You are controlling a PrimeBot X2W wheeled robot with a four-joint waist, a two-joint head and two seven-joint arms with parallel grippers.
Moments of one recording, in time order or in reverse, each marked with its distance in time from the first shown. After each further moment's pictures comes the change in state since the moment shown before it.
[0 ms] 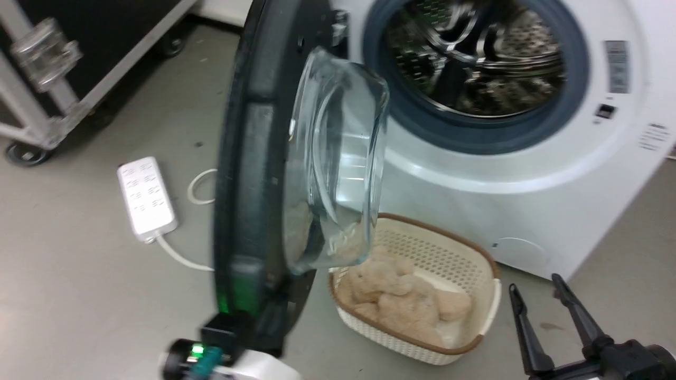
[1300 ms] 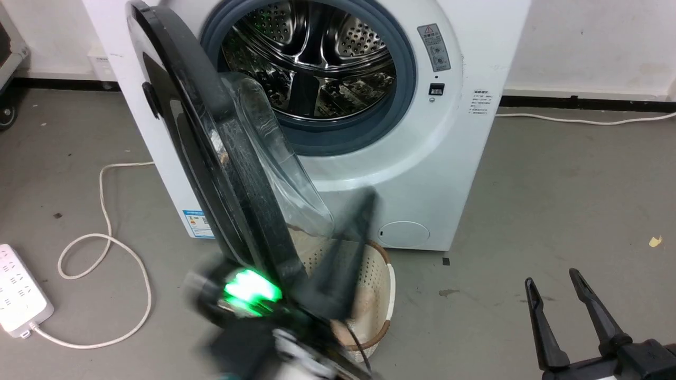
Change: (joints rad) left arm -0.128 -0.079 -0.088 -0.558 0.131 -0.123 0.045; right arm 0.004 -0.001 -0.039 -0.034 -0.013 0.000 0.000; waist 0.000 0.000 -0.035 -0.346
